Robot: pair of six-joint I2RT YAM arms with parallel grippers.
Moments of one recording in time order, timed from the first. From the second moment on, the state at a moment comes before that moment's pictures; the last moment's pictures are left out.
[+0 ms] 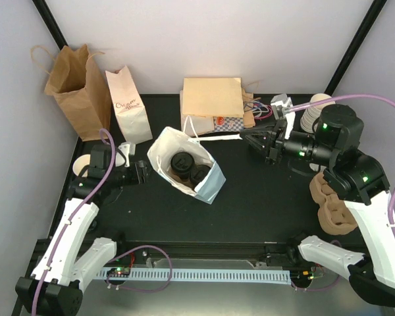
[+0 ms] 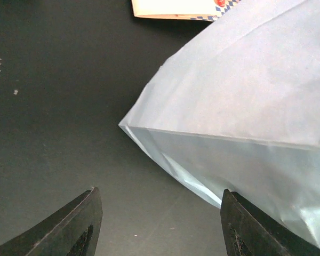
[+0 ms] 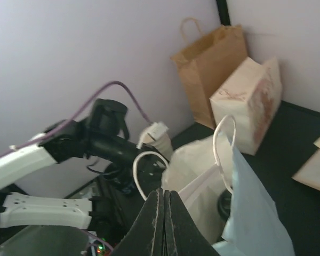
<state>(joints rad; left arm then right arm) -0.15 0.81 0.81 -0.77 0.37 -0.39 0.53 1.01 1.59 -0.77 -0.65 0.27</state>
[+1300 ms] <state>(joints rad) -0.19 0.97 0.82 -0.60 0.56 -0.46 0.74 1.22 1.55 -0.77 -0.04 0.12</state>
